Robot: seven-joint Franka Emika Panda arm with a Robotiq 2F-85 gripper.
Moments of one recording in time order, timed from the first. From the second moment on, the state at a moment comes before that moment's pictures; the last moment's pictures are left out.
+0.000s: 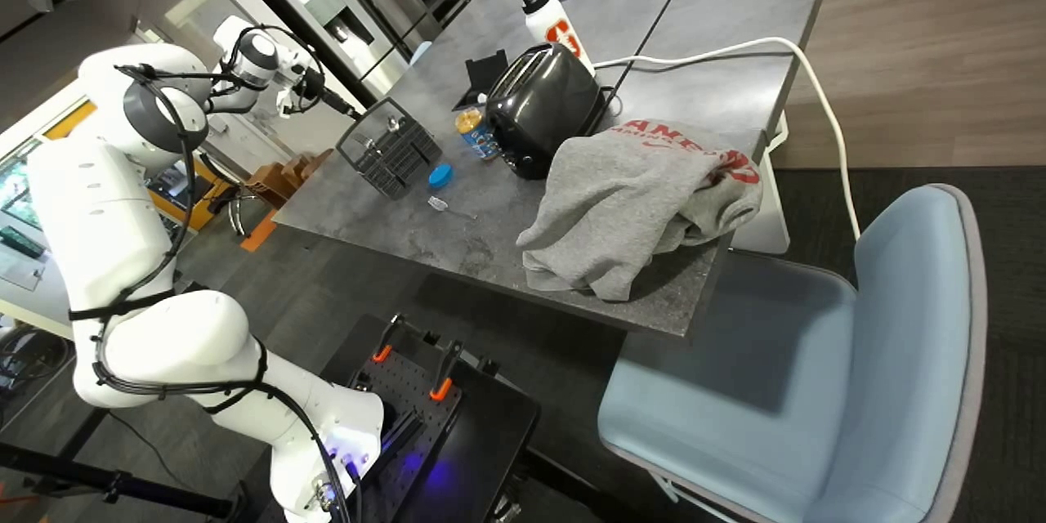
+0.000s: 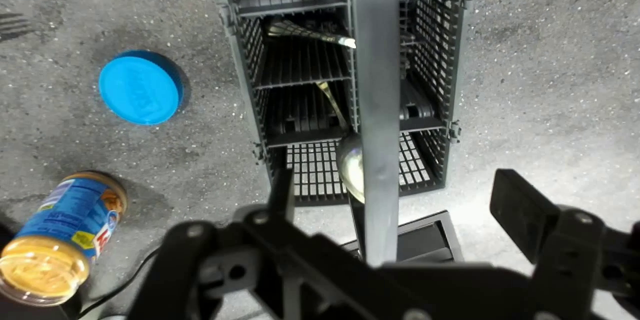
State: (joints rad) arm 0.60 0.70 0.13 -1.16 -0.29 2.02 1.19
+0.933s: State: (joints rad) arm 0.60 0.75 0.14 -1.11 -0.29 1.97 1.16
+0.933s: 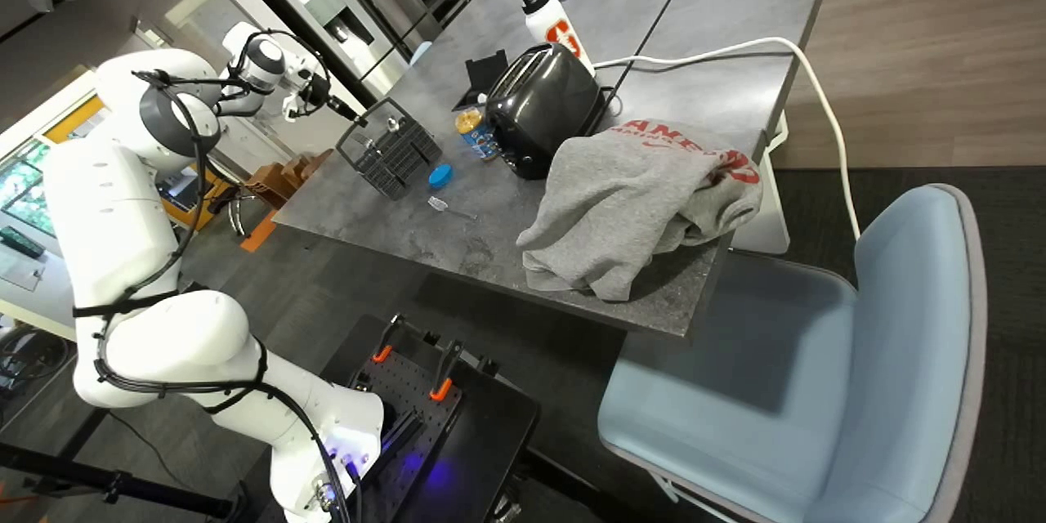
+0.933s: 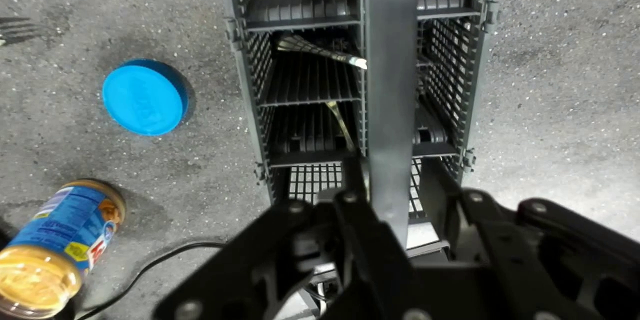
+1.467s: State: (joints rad) arm 0.62 0.75 0.14 -1.09 -0.29 1.92 1.17
